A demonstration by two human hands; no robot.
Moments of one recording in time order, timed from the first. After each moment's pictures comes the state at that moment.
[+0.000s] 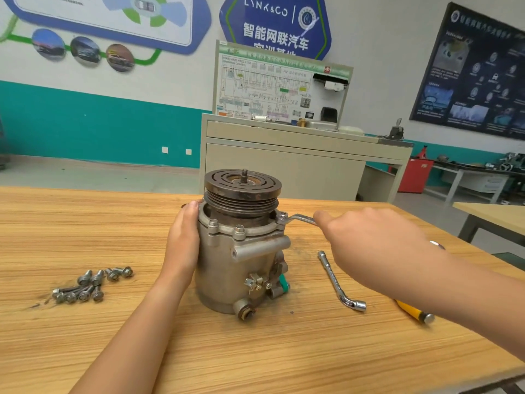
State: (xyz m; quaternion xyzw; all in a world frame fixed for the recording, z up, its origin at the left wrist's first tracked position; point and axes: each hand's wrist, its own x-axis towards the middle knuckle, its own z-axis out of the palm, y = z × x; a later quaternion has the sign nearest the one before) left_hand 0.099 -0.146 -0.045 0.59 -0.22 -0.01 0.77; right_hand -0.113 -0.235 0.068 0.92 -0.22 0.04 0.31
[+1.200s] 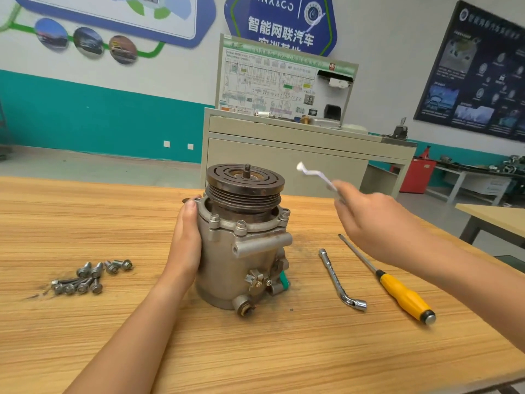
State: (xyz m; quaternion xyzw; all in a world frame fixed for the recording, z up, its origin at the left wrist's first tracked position) left_hand 0.101 -0.151 -0.058 0.58 -0.25 -0.02 0.77; right_hand -0.101 -0.296 0.054 0.95 -0.14 0.26 0.10
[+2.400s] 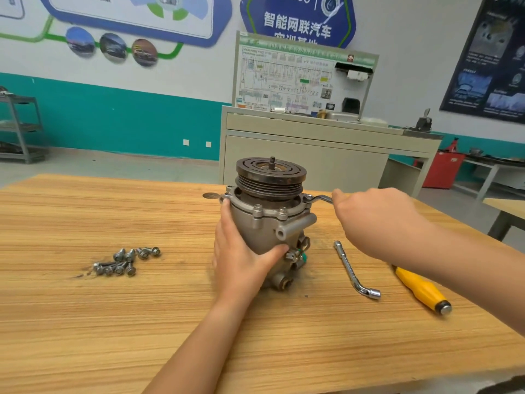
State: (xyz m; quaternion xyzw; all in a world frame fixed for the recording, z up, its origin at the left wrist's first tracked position) left_hand 0.026 -0.150 -0.065 0.72 -0.28 0.10 0.63; right_hand -0.091 -0.257 0.062 0.90 -0.22 0.05 0.36
